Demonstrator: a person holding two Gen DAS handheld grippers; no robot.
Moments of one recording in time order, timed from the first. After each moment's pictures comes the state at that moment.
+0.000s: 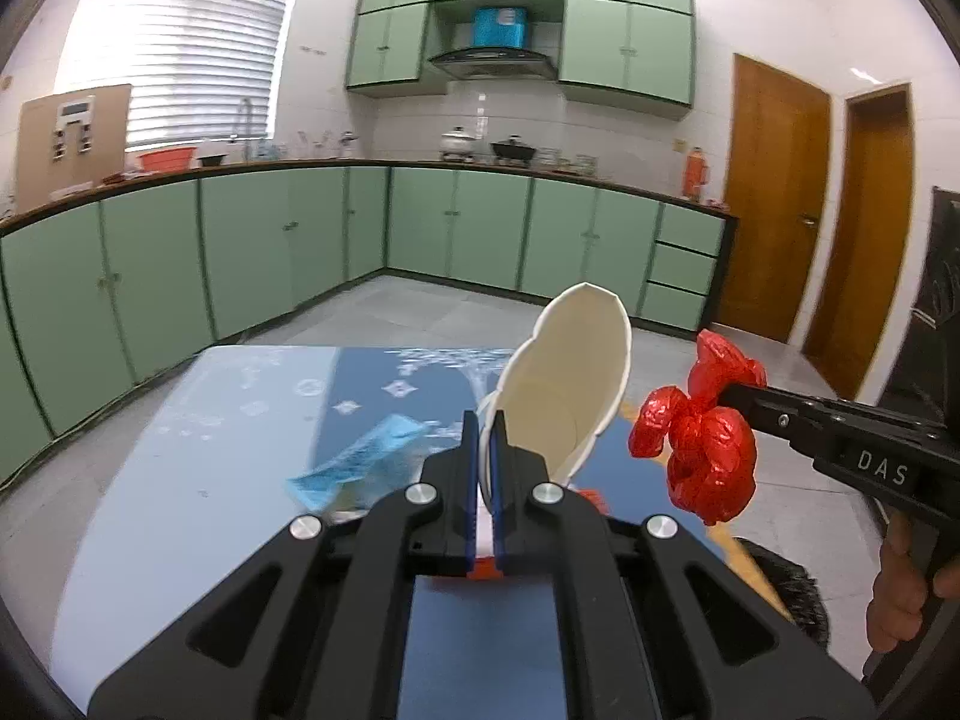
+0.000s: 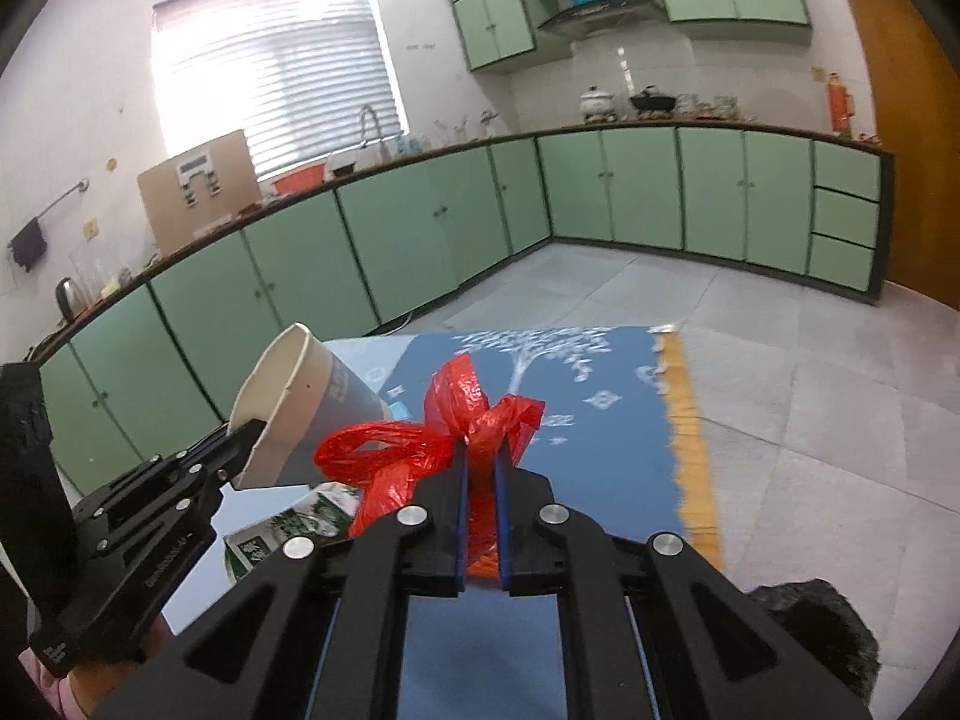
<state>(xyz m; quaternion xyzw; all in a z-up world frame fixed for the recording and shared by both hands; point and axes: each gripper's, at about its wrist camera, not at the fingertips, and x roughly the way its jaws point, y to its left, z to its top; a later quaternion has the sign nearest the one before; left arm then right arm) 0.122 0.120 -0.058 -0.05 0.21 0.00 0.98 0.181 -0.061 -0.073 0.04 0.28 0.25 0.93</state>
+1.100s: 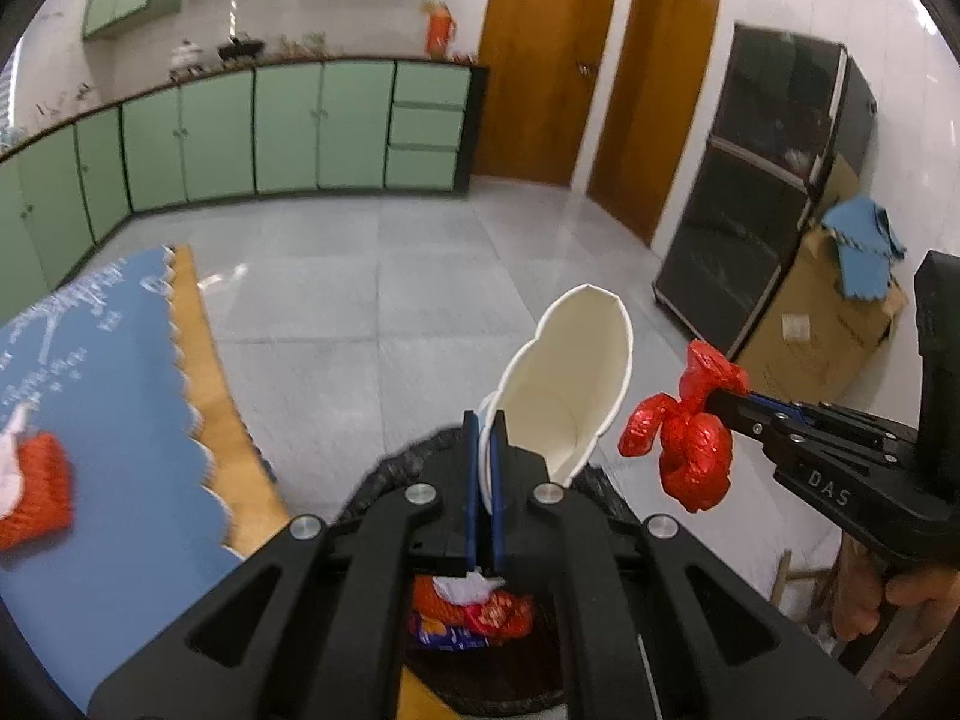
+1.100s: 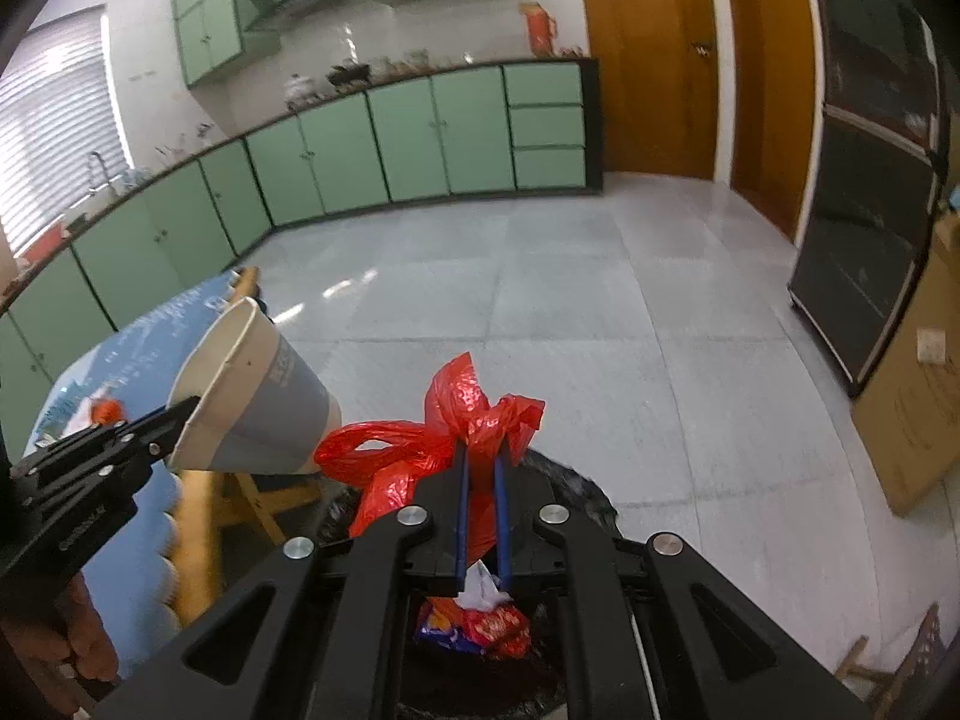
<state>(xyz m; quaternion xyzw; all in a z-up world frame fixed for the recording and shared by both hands) 0.175 -0.153 -0.149 0.02 0.35 -0.28 0.90 0.109 -0.347 -0.167 0.10 0.35 -0.06 0.93</state>
